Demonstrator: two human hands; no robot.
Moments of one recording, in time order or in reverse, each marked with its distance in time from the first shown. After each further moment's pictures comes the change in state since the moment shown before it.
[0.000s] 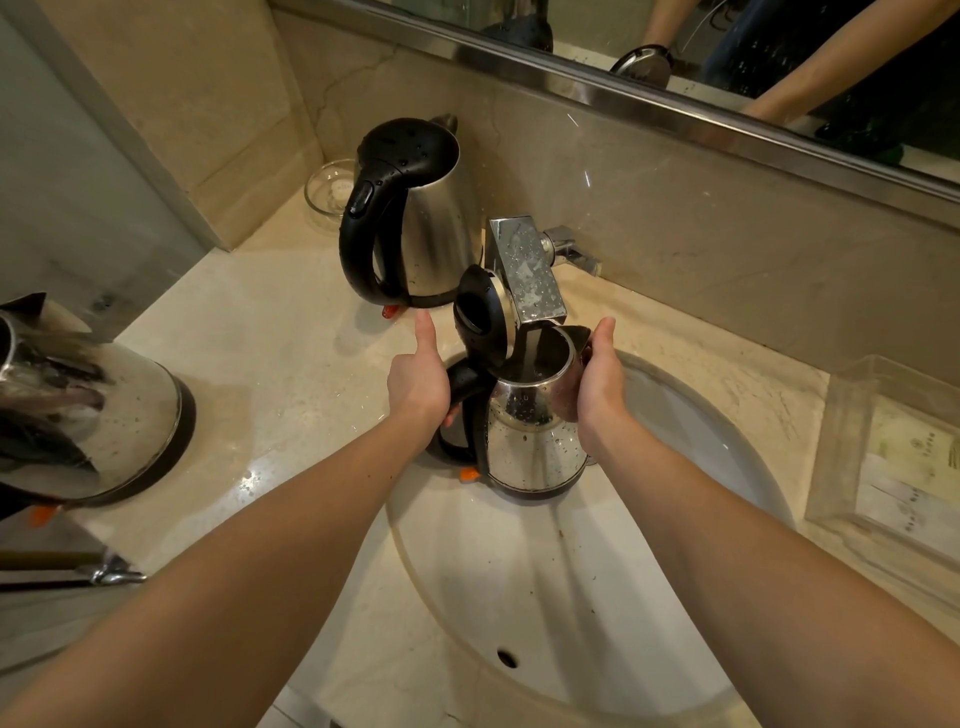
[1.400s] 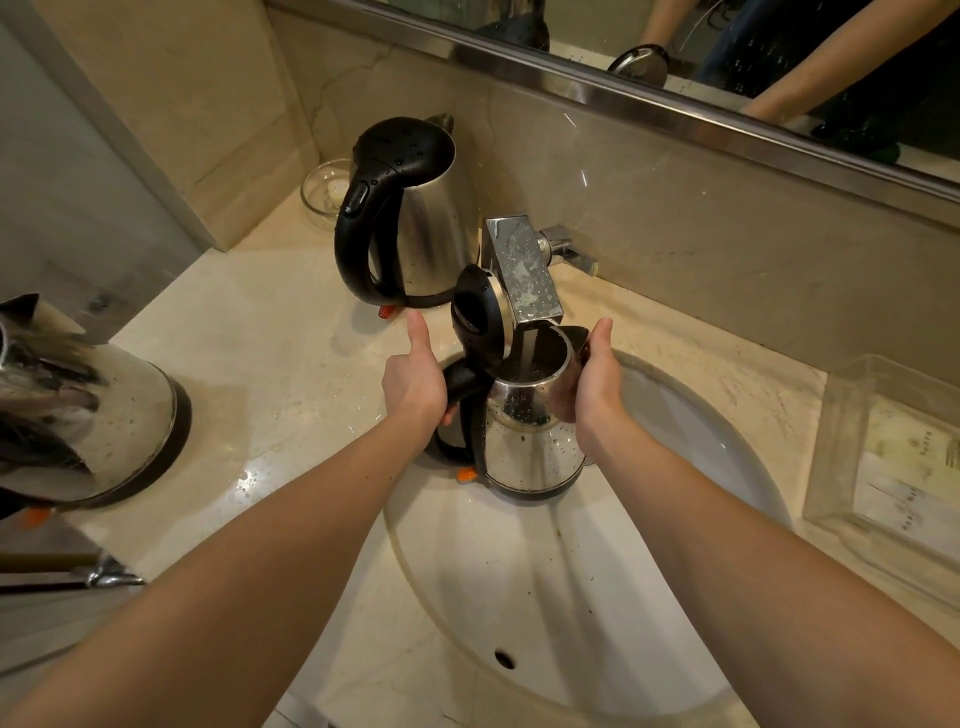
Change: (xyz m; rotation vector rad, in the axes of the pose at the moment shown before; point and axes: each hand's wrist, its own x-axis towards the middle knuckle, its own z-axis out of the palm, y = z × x) left_hand 0.002 0.000 0.003 -0.060 0.054 -0.053; right_hand -0.005 -0.001 -0.001 -0.001 -0.002 0.001
